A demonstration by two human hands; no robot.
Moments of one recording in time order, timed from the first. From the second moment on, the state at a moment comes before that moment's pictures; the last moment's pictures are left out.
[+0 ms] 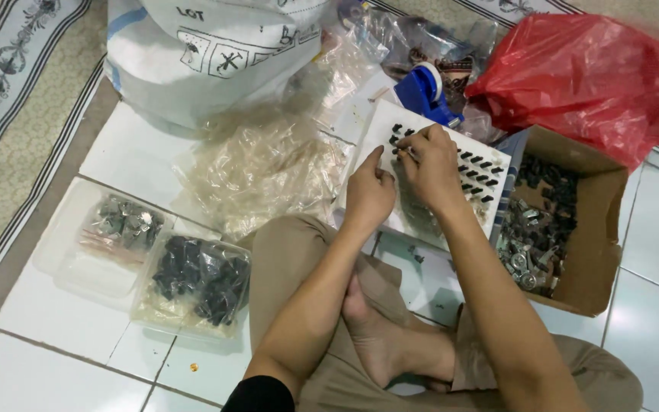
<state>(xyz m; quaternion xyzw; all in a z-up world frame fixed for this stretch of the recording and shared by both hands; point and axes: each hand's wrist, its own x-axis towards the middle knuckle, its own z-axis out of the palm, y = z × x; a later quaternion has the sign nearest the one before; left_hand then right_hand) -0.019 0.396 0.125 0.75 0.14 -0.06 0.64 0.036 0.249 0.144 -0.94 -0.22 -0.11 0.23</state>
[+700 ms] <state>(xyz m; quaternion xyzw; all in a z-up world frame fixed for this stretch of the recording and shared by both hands) -0.013 0.395 0.141 0.78 0.13 -0.15 0.60 0.046 0.248 0.106 -0.96 -0.22 -0.08 0.15</state>
